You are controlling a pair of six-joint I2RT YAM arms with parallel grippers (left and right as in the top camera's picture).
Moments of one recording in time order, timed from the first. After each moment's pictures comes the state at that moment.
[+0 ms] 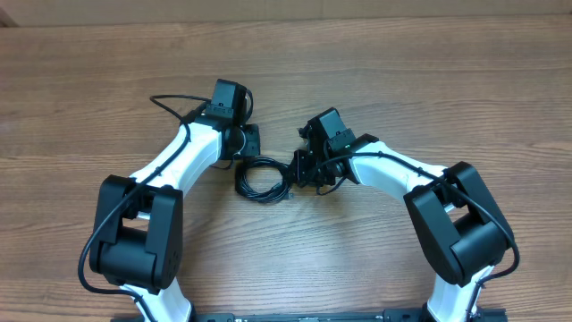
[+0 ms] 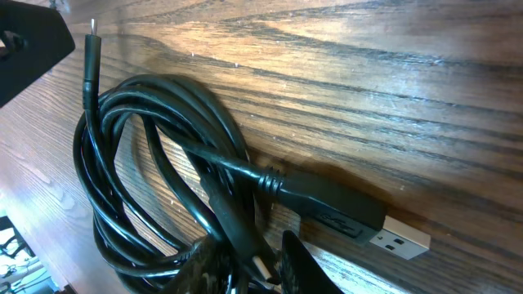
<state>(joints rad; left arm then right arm) -0.26 1.88 1.22 -0.56 0.09 -0.33 0.53 1.96 1.13 -0.32 -0.49 0.59</state>
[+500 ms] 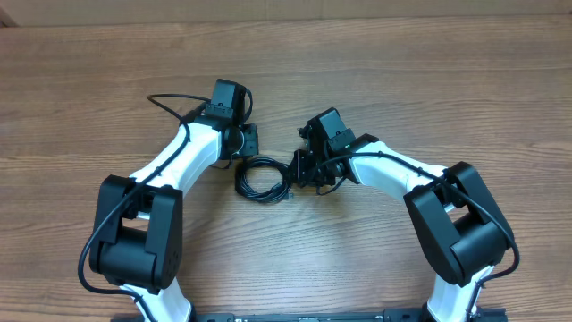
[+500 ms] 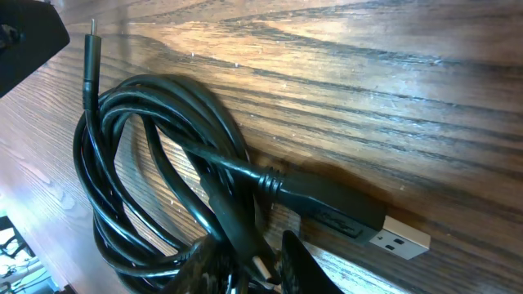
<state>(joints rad) -0.27 1.88 1.22 -0.56 0.05 -0.33 0.53 1.96 1.13 -0.32 -0.49 0.59</state>
